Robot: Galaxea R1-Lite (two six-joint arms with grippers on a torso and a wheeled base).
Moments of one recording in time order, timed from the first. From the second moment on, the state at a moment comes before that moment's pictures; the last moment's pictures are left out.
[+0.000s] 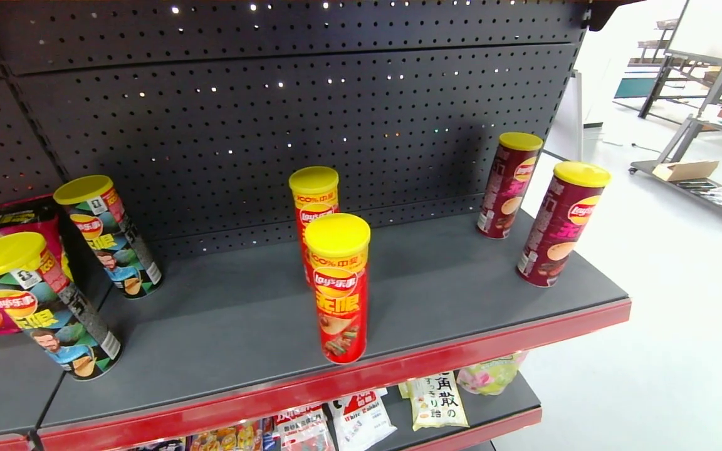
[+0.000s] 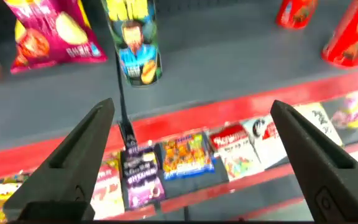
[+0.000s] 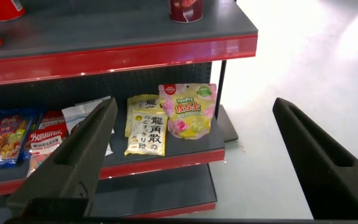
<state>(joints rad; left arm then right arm) -0.19 0.09 -0.26 0.33 0.17 0.00 0.05 0.08 0.00 0.00 0.03 -0.01</state>
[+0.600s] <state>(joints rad) -0.19 0.09 -0.07 0.07 0.12 0.00 0.05 0.09 0.00 0.00 0.03 0.00</state>
